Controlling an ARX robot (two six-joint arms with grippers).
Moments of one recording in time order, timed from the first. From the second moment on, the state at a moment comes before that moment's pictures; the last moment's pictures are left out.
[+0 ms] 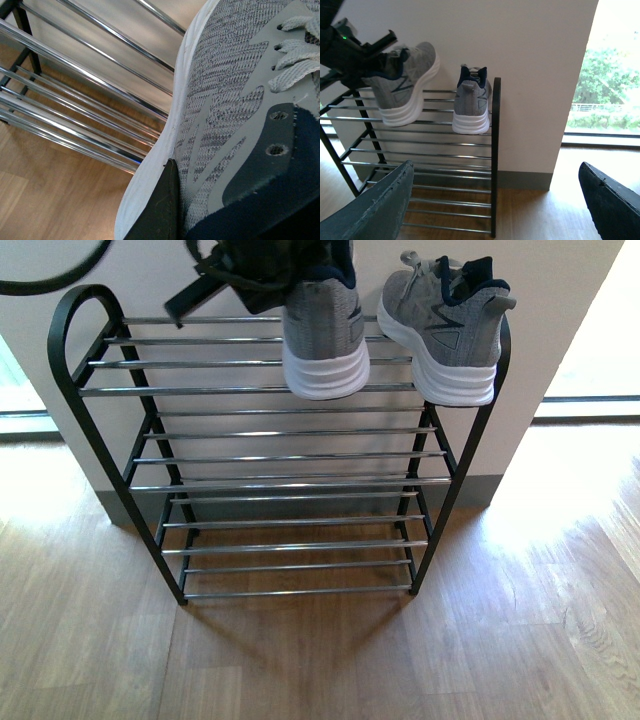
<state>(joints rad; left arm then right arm) -0.48 2.18 1.72 -0.25 -0.25 -0.94 0.00 0.01 0.02 0.00 0.00 0.00</state>
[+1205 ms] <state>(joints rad) -0.55 2.39 2.19 -0.52 -0.28 -0.96 0.00 0.01 0.02 0.00 0.00 0.00</state>
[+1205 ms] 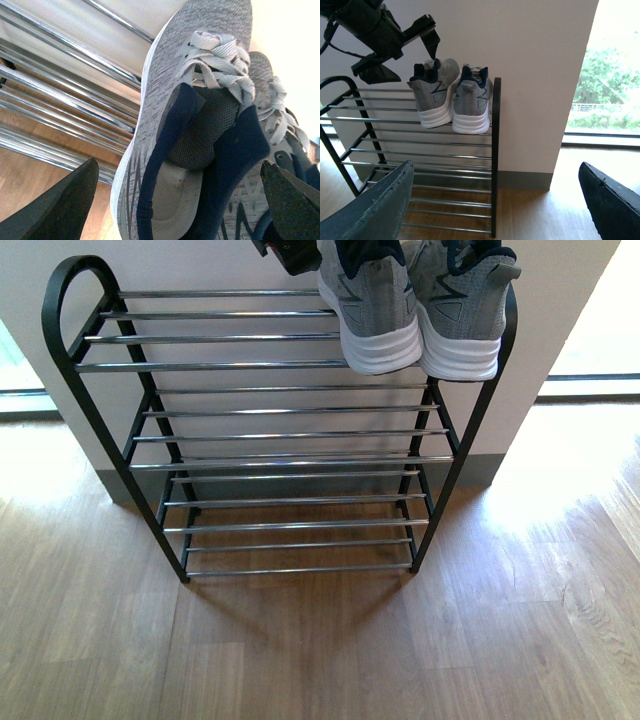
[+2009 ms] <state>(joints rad) -0.50 1.49 0.93 0.28 -0.55 -0.43 0.00 0.01 0.02 0.00 0.00 0.00</state>
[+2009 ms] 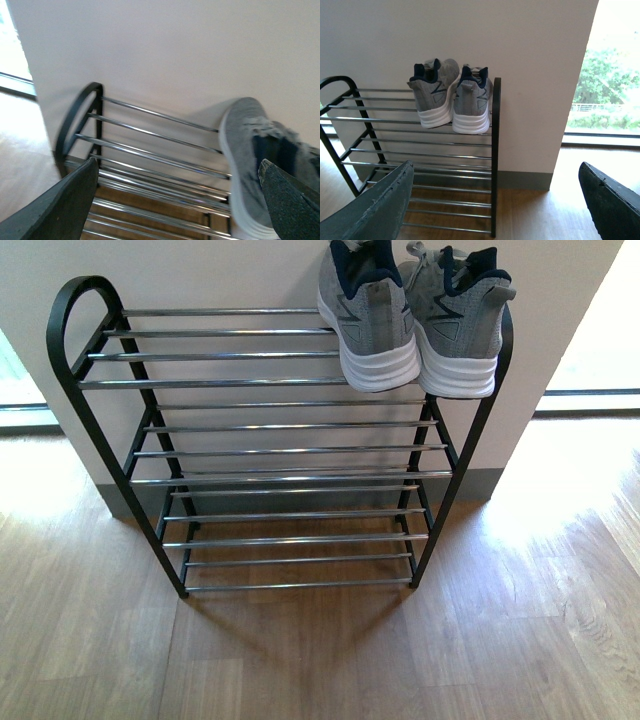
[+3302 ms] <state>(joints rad) -0.06 0.73 0.09 0.64 -0.04 -0.01 0.00 0.01 0.02 0.00 0.00 0.00</state>
